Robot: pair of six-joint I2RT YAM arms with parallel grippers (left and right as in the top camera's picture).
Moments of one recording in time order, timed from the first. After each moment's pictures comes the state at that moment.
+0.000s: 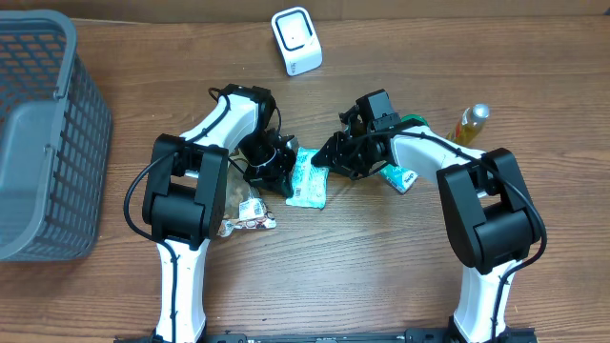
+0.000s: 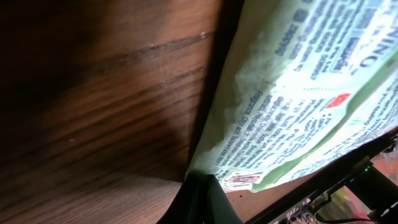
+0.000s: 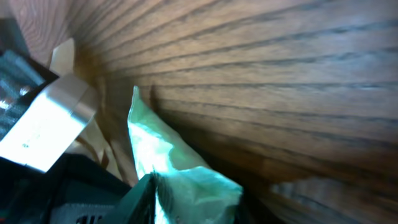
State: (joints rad) left arm -0.29 2.31 1.66 -1.25 0.53 -0.03; right arm 0.35 2.09 1.26 -0.35 -0.66 0.59
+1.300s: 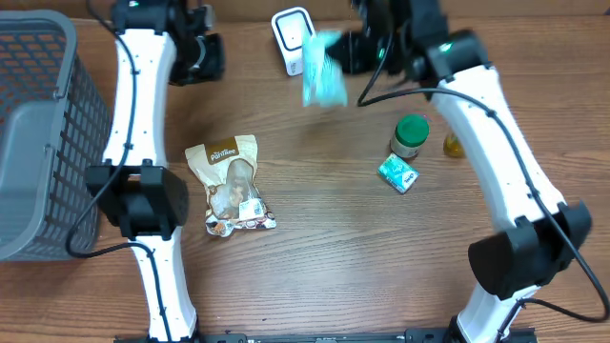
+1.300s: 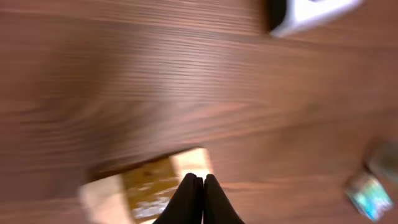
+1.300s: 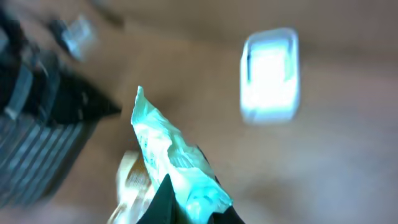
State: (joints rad) left arm -0.02 2.32 2.49 -1.44 0.21 -0.18; right arm 0.32 1.92 2.05 -0.81 -0.39 0.15
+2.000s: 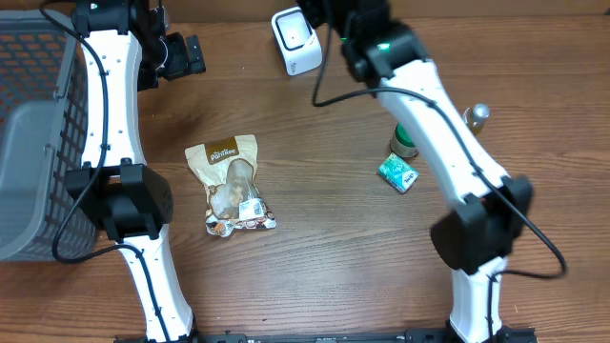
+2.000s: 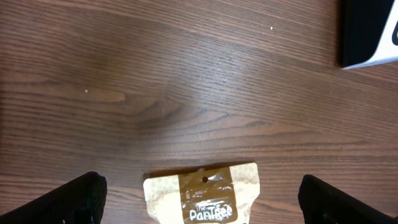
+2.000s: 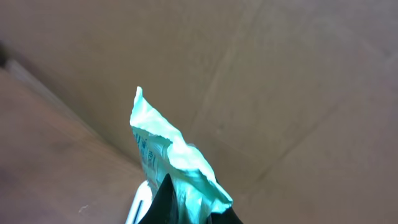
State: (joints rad) left arm 0.08 2.32 2.49 -1.44 0.13 -0.21; right arm 0.47 2.13 2.17 -0.29 0.10 -0.32
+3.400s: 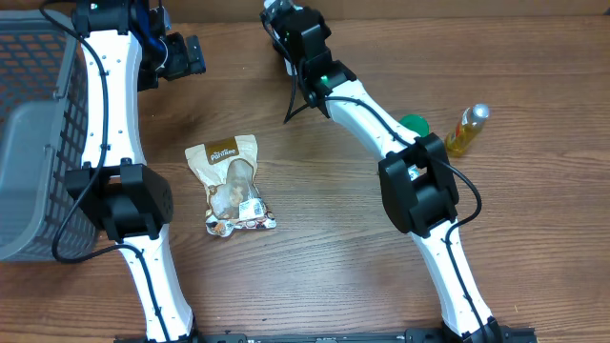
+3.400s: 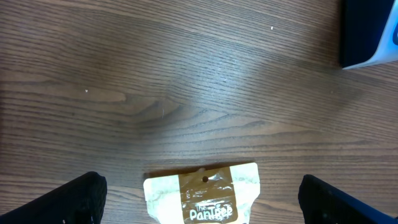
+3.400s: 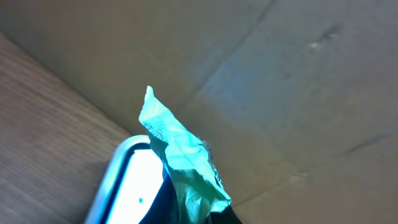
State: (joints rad) left arm 0.08 2.32 2.49 -1.44 0.13 -0.21; right arm 0.52 2.53 2.17 0.03 0.31 -0.48
